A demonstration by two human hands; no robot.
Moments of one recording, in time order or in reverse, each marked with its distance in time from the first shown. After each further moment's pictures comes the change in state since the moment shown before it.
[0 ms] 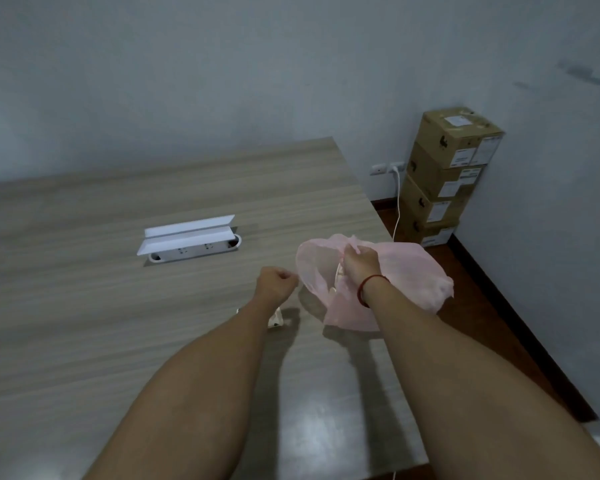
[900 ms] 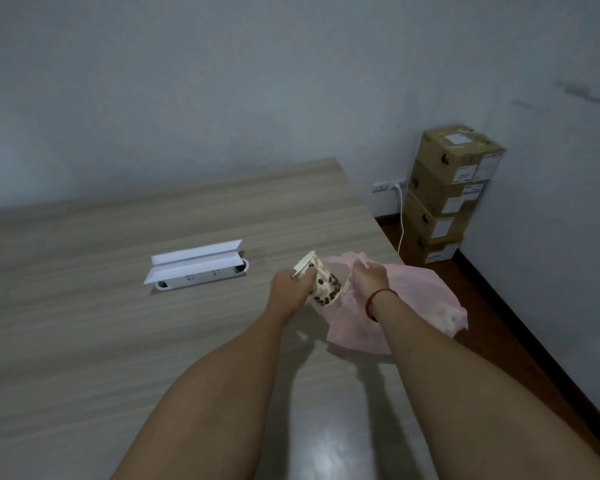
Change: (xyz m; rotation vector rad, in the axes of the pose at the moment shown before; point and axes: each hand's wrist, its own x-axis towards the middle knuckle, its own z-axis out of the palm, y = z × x) left_hand 0.013 0.039 -0.015 -0.018 -0.029 0.172; right_hand 0.023 -0.018 0.017 0.094 0.076 0.034
